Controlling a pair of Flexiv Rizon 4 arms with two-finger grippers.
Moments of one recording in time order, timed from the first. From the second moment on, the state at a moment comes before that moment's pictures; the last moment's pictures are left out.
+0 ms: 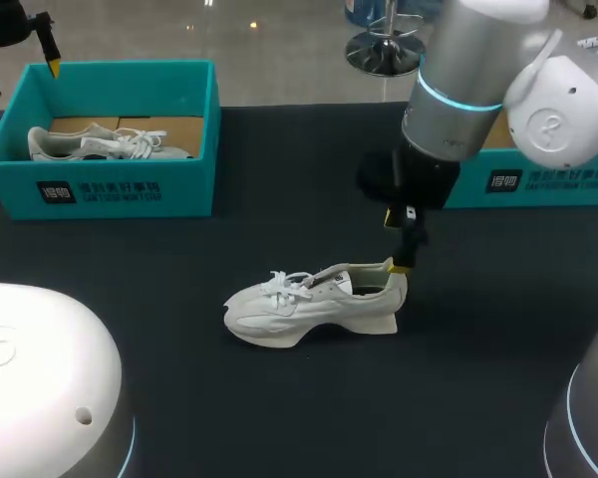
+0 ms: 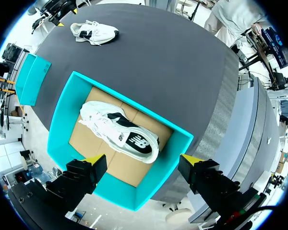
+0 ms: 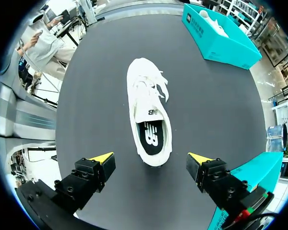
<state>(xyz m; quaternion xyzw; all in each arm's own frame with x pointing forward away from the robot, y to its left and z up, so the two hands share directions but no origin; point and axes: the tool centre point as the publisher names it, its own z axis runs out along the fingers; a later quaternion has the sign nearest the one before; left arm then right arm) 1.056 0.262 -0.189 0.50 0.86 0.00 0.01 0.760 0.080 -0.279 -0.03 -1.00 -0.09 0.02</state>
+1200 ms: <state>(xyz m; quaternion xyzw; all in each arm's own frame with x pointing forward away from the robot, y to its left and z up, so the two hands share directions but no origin) 1.056 0.262 -0.189 0.50 0.86 0.00 0.01 0.742 0.052 -0.279 -0.03 -0.98 -0.20 0.00</state>
